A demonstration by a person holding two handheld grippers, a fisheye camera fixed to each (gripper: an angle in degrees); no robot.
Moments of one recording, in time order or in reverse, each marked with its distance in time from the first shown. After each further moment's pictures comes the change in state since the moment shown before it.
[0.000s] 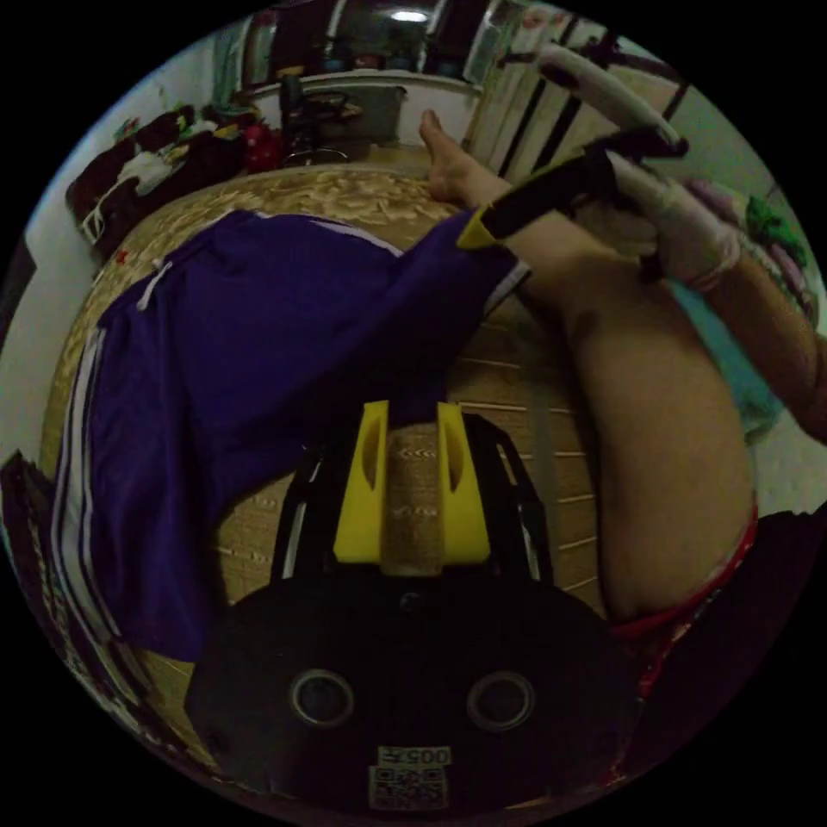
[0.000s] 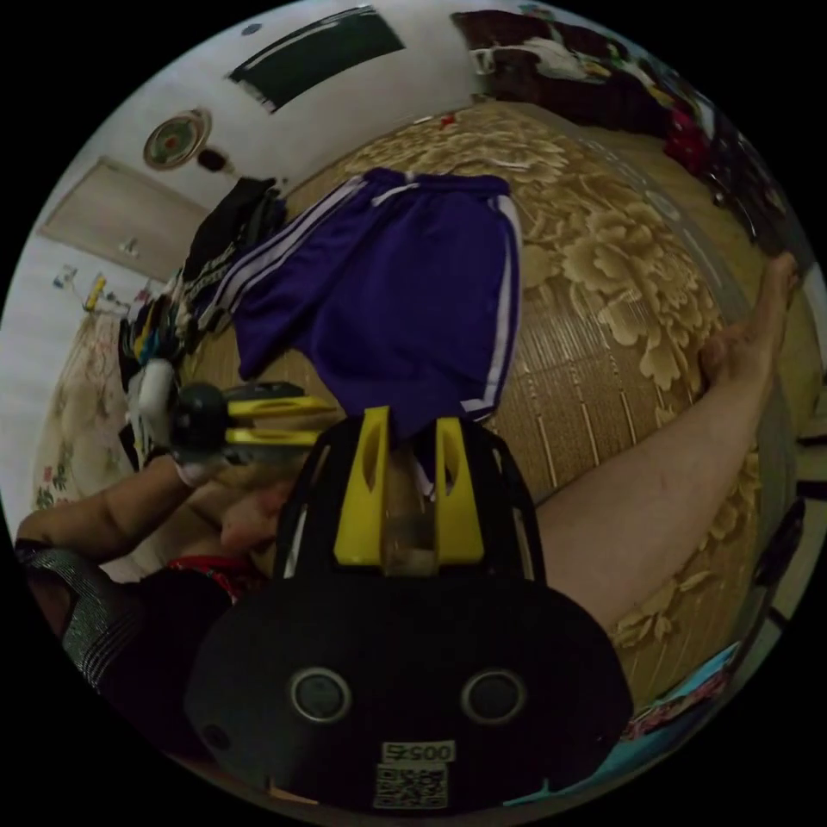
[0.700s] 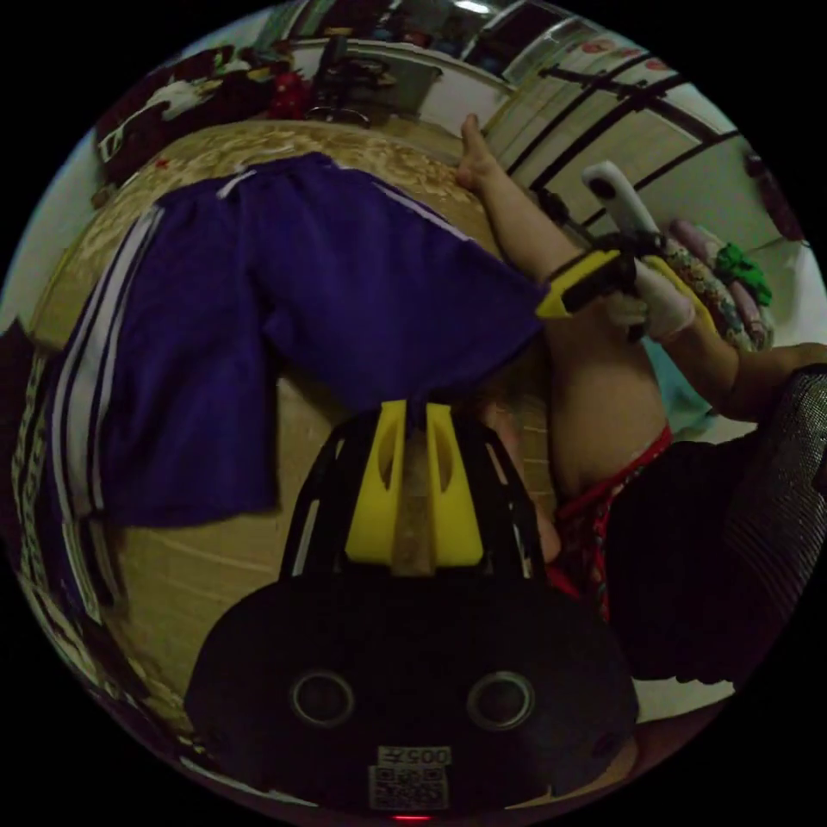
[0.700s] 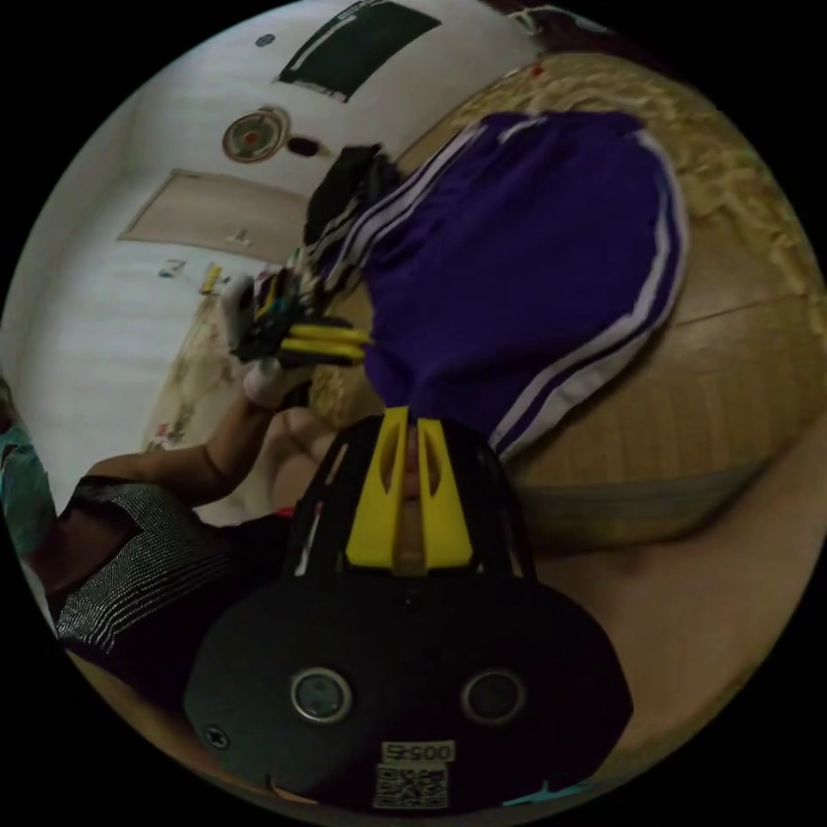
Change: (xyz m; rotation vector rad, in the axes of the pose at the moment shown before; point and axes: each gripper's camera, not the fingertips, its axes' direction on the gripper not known) left arm -0.104 -0.011 0.047 -0.092 0.255 -0.189; right arm 0.042 0.020 -0.037 -0.135 -0.493 -0.071
